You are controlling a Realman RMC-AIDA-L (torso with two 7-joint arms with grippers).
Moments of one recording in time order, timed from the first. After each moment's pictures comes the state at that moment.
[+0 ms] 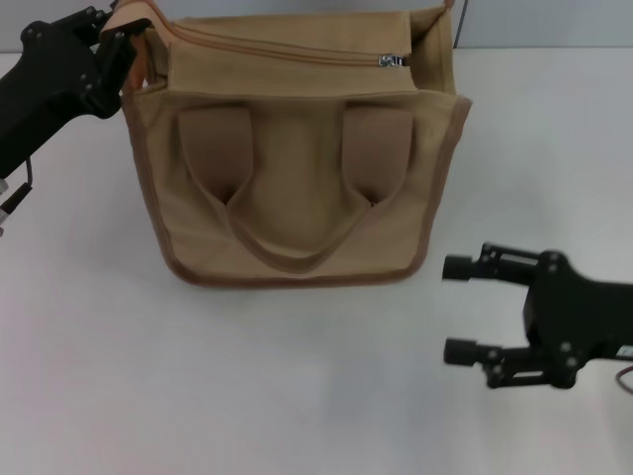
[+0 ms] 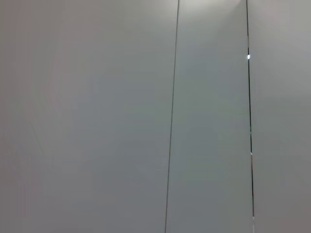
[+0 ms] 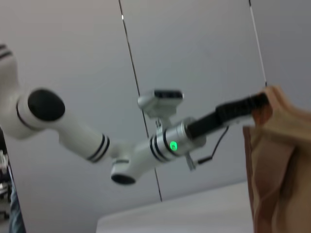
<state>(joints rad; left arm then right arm) -0.52 -2.06 0.45 0.37 1.52 1.68 -0.93 0.40 2.05 -0.77 -0.54 -1.84 -1.89 1.07</state>
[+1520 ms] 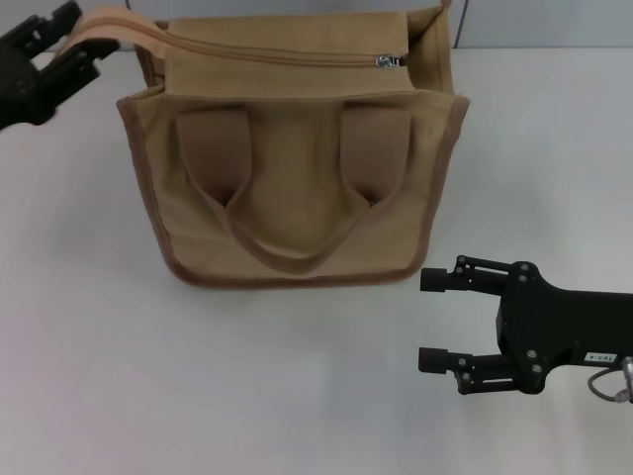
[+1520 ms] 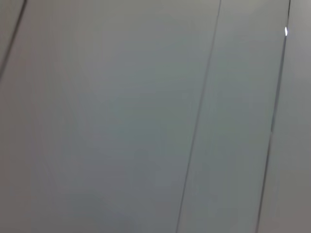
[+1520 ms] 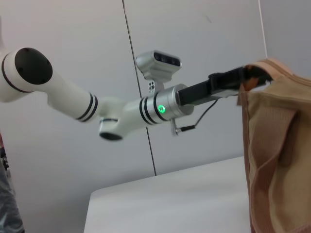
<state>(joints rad) -0.47 -1.99 0.43 0.50 1.63 1.65 -1.22 0.42 2.08 -0.76 -0.50 -1.91 -1.82 1.02</state>
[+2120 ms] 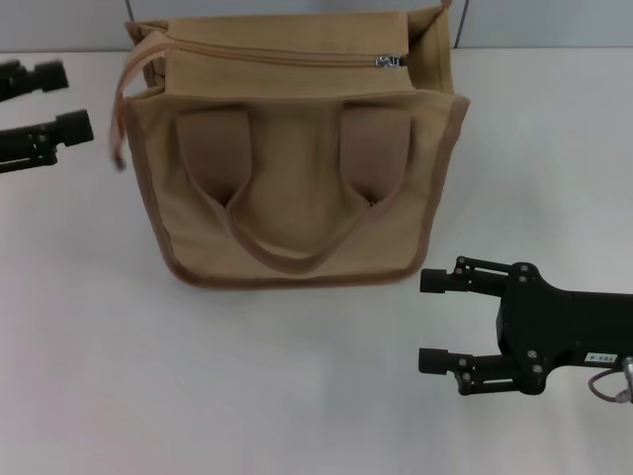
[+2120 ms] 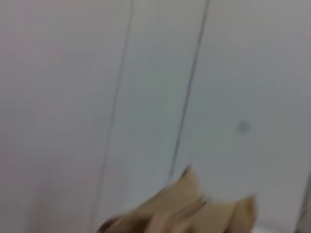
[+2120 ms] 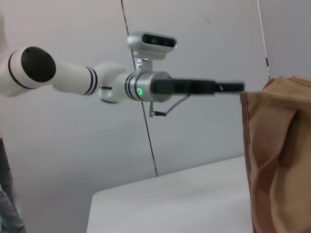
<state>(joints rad) -0.47 -1.88 0.46 0.75 1.87 1.89 -1.46 0.42 2.08 -0.76 -0.50 -1.91 -1.82 1.03</state>
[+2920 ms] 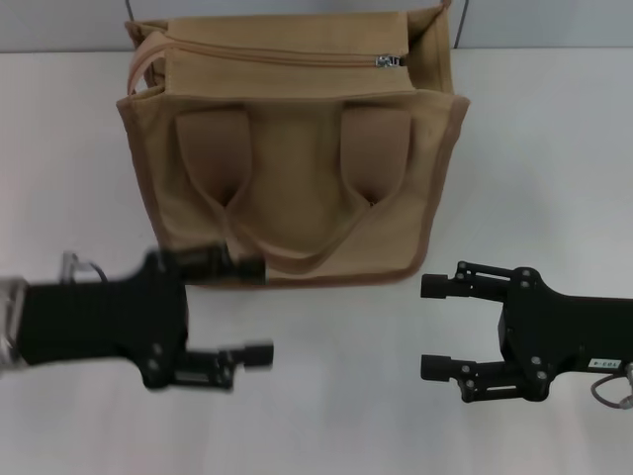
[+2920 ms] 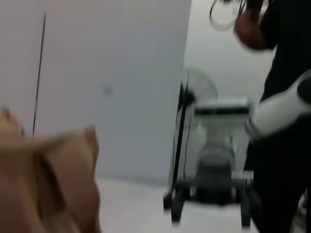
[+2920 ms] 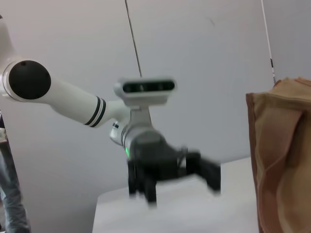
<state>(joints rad) -0.44 -2.00 0.88 0.48 1.80 1.87 -1.03 0.42 2.08 -0.76 -0.50 -1.91 -1.84 1.03</state>
